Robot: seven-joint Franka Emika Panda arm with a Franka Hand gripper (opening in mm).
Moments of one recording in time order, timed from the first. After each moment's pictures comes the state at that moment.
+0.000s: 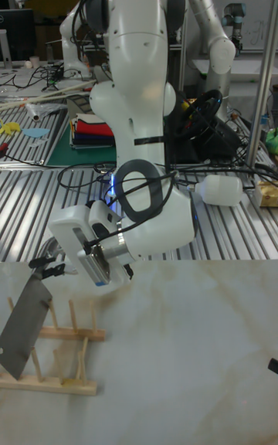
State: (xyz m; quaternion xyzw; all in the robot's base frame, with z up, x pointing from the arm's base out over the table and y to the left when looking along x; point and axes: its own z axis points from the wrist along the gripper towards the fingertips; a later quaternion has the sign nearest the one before) arm 0.540 -0.144 0.174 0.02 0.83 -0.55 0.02
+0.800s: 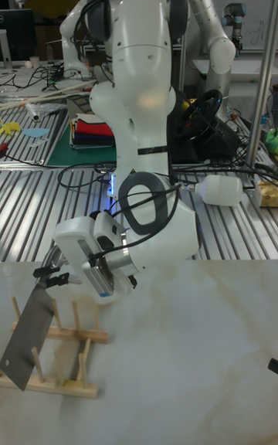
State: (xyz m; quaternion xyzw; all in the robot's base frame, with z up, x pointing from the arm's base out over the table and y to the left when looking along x) arm 0.547 -0.137 0.155 0.01 0.83 -0.55 0.01
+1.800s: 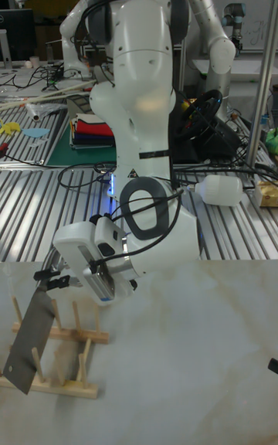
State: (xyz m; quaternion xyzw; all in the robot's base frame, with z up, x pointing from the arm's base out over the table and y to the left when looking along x) arm 0.550 -0.136 0.149 -0.01 0.83 -0.56 -0.02
